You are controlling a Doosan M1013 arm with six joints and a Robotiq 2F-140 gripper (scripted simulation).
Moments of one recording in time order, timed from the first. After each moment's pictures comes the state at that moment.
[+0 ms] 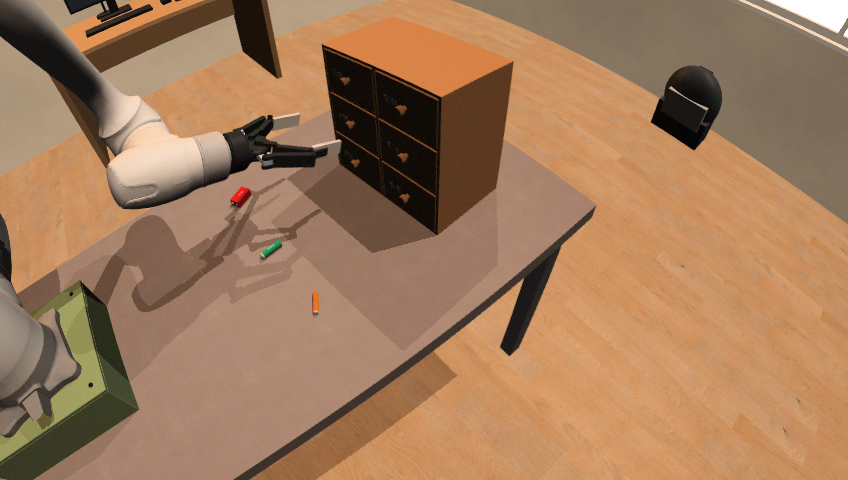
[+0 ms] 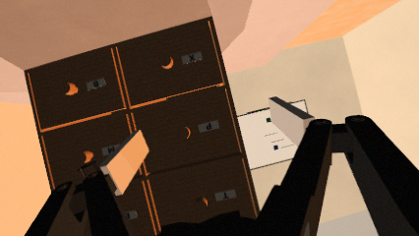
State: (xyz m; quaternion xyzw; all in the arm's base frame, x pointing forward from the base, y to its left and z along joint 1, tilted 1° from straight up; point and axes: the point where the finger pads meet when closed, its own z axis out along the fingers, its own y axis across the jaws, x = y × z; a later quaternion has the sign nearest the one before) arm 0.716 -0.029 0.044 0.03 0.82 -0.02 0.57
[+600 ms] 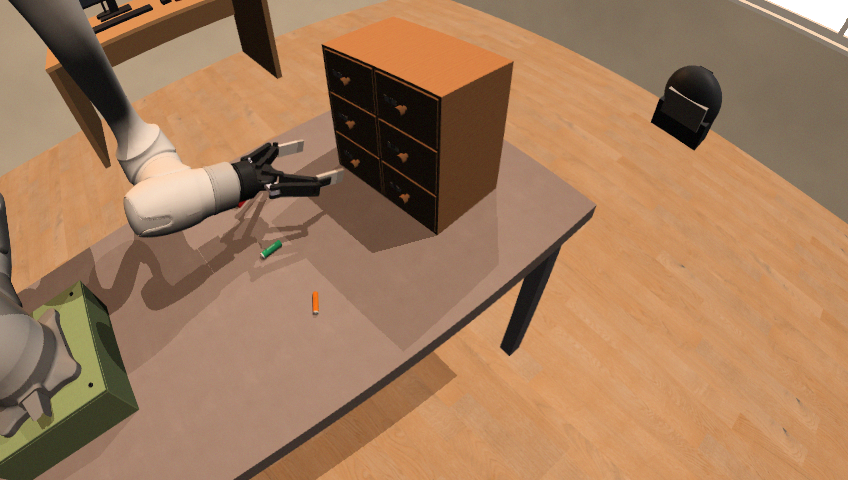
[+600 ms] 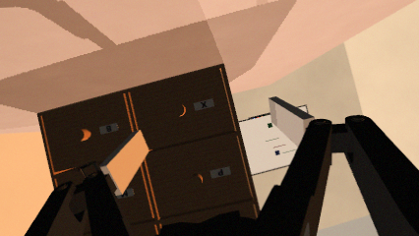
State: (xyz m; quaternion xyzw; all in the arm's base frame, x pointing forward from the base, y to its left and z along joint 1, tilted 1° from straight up) arm 0.710 -0.029 -0.026 0.03 0.82 -0.02 0.56
